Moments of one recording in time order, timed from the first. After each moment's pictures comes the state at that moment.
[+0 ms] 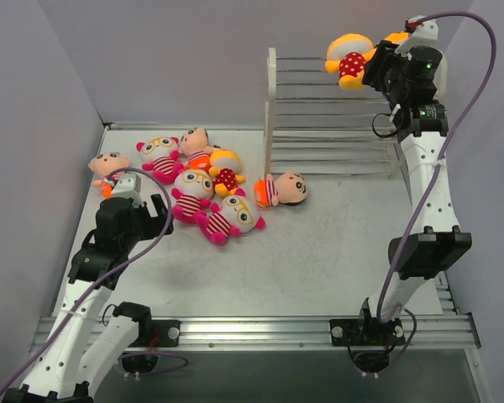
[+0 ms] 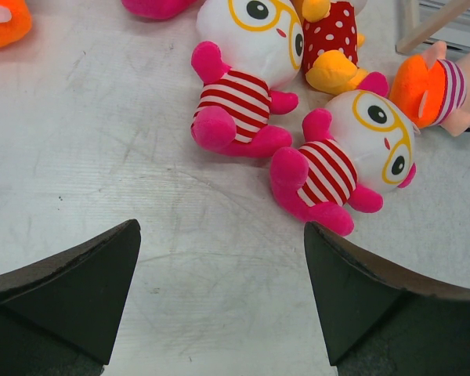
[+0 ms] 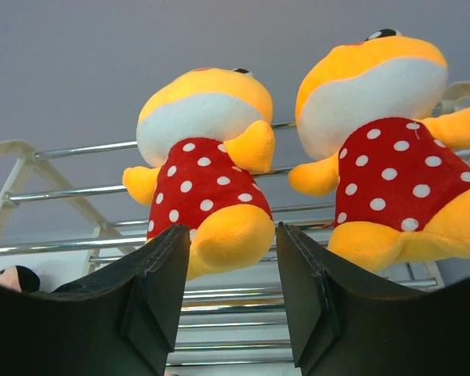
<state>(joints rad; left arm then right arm) -0.23 0.71 0.81 -0.62 -0.10 -0.36 0.01 1.74 2.06 -0.41 0.00 0.16</state>
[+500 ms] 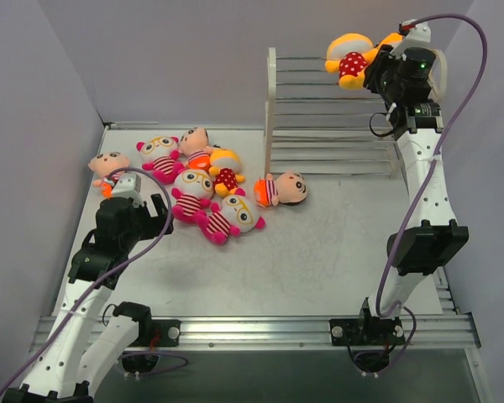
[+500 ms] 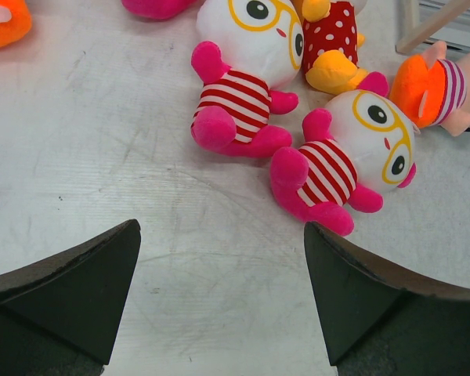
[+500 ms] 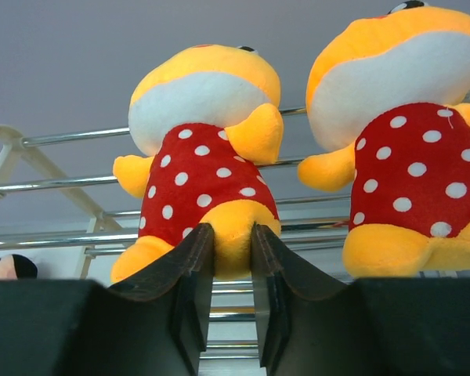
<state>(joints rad) -0.23 0.71 0.81 -0.62 -0.10 -0.36 0.01 1.78 2.06 -0.40 -0.02 0.16</state>
